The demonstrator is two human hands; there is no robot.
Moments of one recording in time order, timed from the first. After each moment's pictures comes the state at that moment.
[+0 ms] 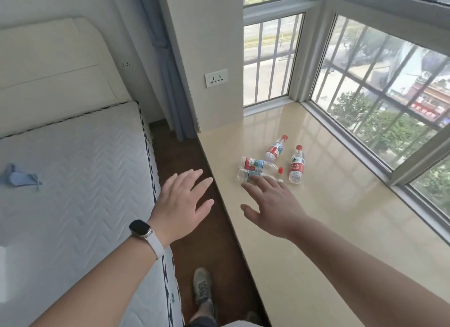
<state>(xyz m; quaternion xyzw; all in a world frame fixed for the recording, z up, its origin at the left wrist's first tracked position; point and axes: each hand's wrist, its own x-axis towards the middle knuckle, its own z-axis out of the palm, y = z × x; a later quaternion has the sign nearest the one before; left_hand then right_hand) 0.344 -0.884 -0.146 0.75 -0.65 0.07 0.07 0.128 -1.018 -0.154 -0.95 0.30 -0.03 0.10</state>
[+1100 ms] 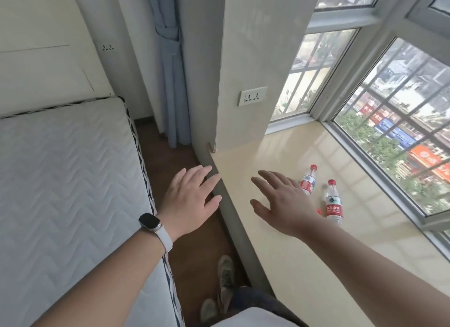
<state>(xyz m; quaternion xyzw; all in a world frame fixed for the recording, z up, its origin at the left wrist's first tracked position) 0.652 -1.028 -0.187 0.73 -0.67 0.01 0.13 0.426 -1.143 -0.158 -0.93 0.35 0.00 0.07</state>
